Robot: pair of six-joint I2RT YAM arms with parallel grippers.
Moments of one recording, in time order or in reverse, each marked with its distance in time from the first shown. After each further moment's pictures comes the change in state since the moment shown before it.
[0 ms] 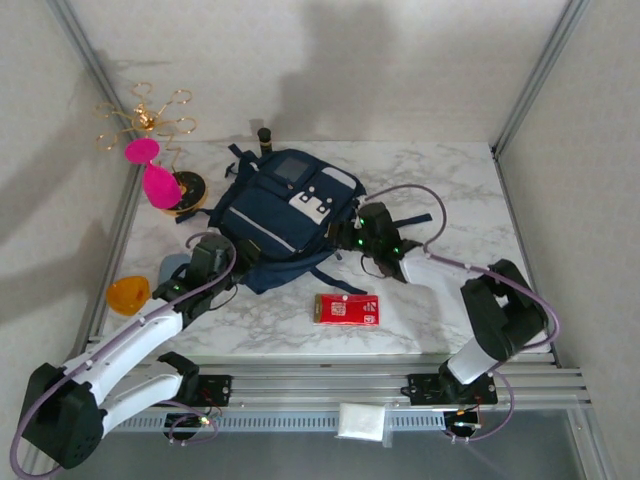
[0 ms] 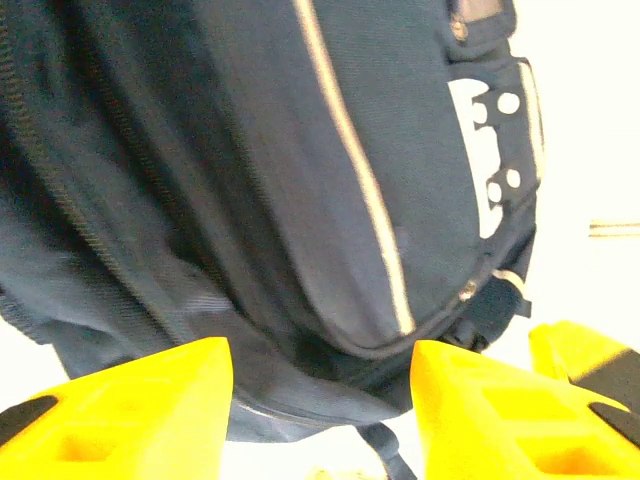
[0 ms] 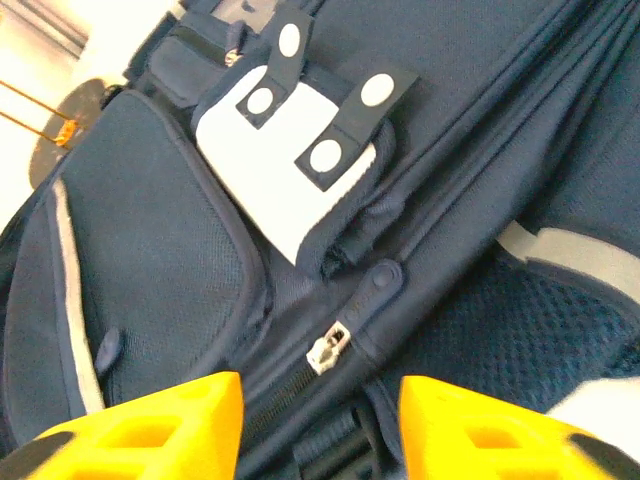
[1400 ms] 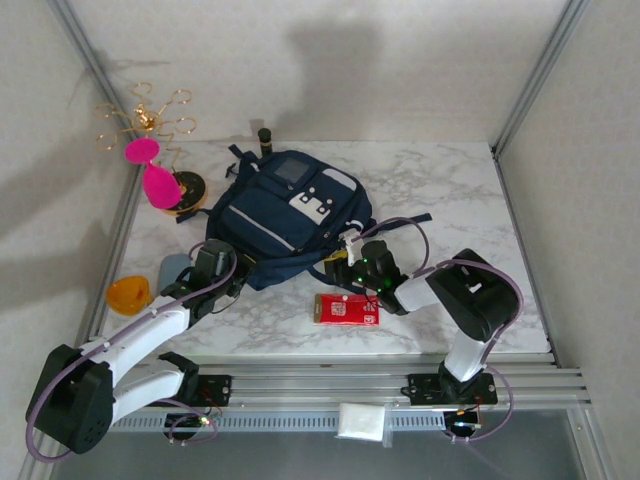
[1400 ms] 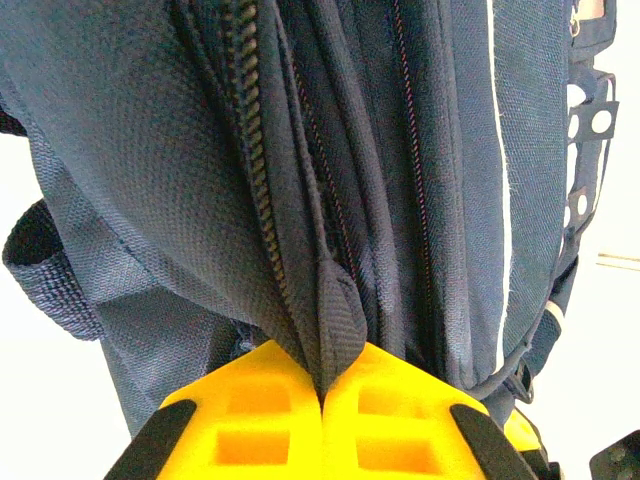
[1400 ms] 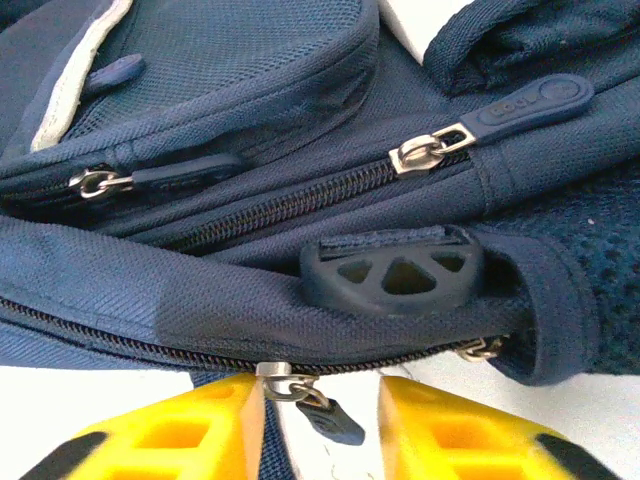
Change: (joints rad) left arm 0.075 0.085 -0.117 0.132 0.098 -0.154; right arm 0.061 0.142 -0.388 0.689 -0.138 -0.400
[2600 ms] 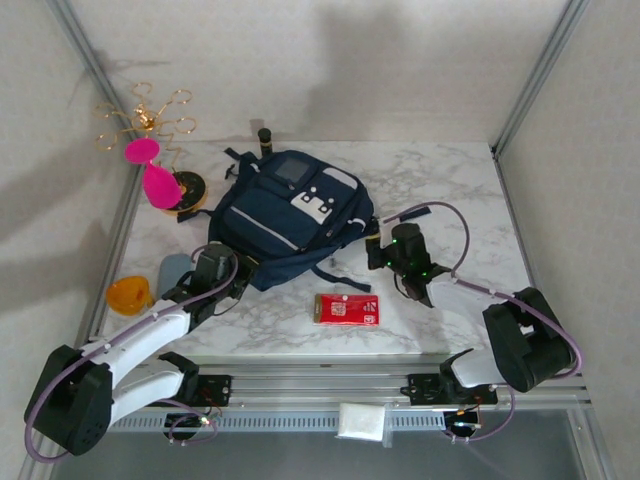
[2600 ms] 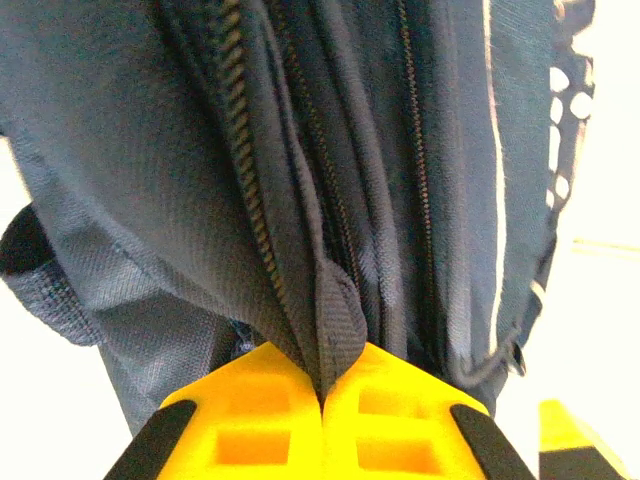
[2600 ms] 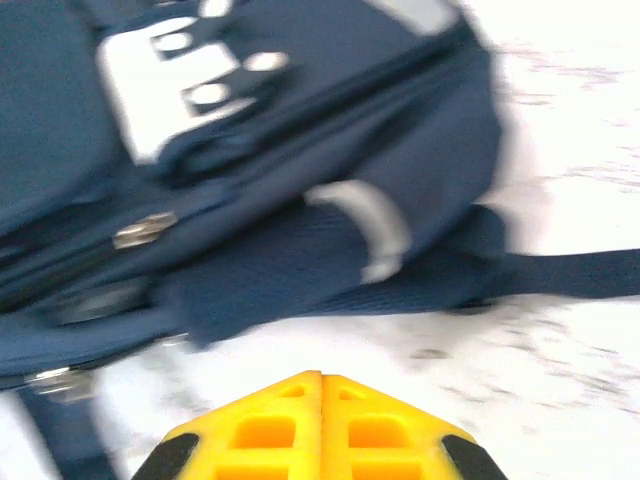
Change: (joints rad) left arm -0.008 -0.011 -0.040 0.052 0.005 -0.029; right arm -0.193 -0.375 0.021 -0.480 0.175 -0.090
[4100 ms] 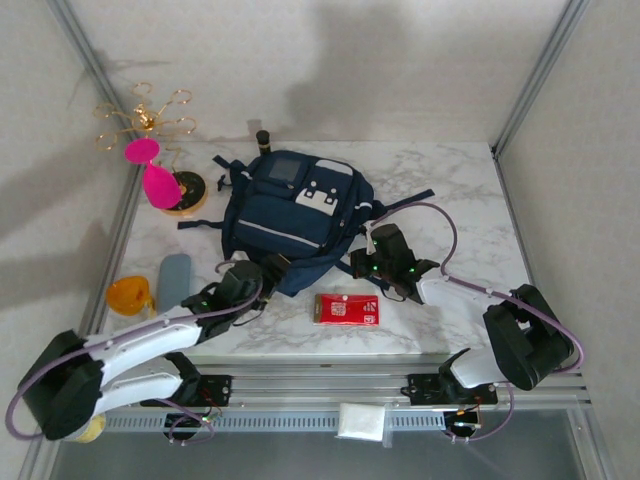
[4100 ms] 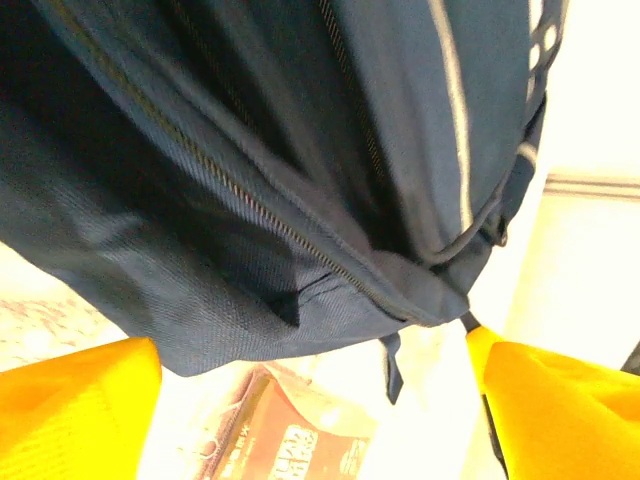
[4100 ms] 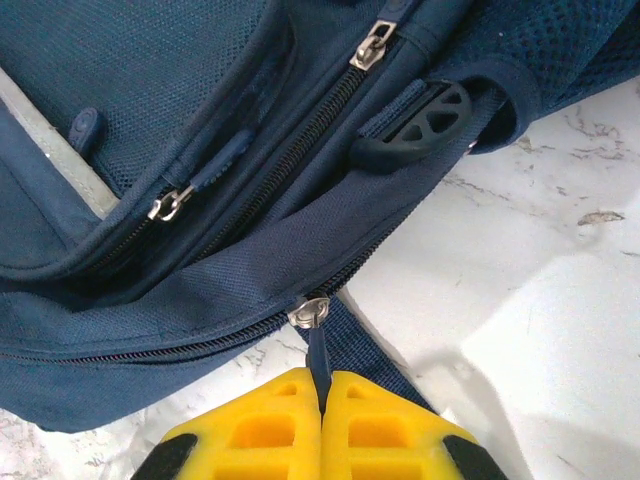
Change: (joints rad) left arm -0.337 0.071 -0.002 0.120 -0.166 -0.198; right arm 0.142 0.018 0.109 -0.274 -0.049 0.254
